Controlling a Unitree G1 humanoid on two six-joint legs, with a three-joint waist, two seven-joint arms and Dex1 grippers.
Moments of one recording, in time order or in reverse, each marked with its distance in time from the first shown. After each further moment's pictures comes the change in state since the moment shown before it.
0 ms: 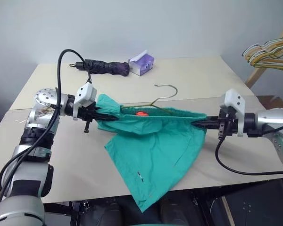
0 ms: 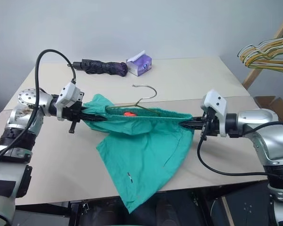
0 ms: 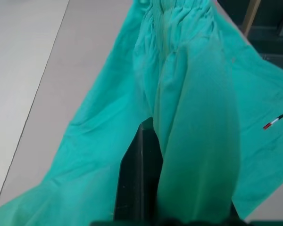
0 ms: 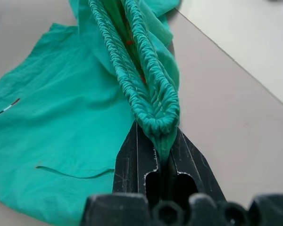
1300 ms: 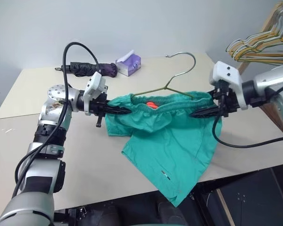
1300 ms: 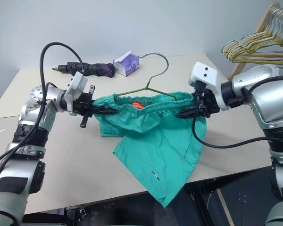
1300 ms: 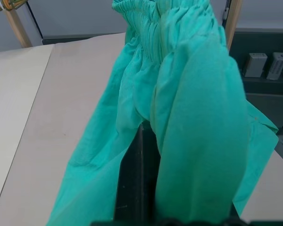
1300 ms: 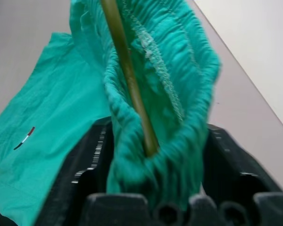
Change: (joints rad) left arm -0.049 -0.121 0.062 -0.061 -0.022 0.137 0.015; right arm -0.468 -0.044 0.302 0.100 -0.142 0.208 0.212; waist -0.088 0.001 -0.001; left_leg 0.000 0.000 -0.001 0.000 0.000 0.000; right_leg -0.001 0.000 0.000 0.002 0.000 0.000
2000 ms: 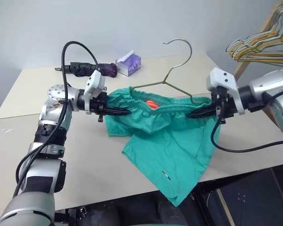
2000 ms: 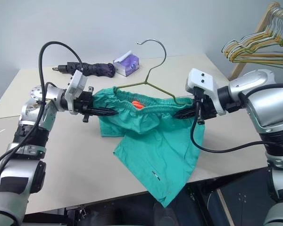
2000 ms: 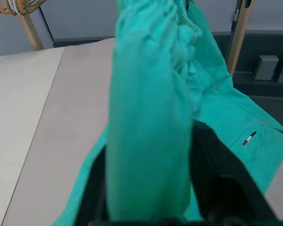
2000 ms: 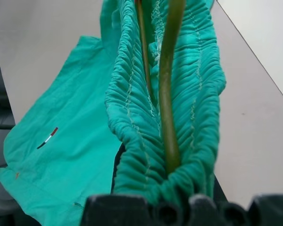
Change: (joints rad) left arm -0.024 -0.014 0.011 0.047 0.023 -0.028 0.037; right arm 0.084 -0.007 -0.077 -0.060 0.037 0.005 0.047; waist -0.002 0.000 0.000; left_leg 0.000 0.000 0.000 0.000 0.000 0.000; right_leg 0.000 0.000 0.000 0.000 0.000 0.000
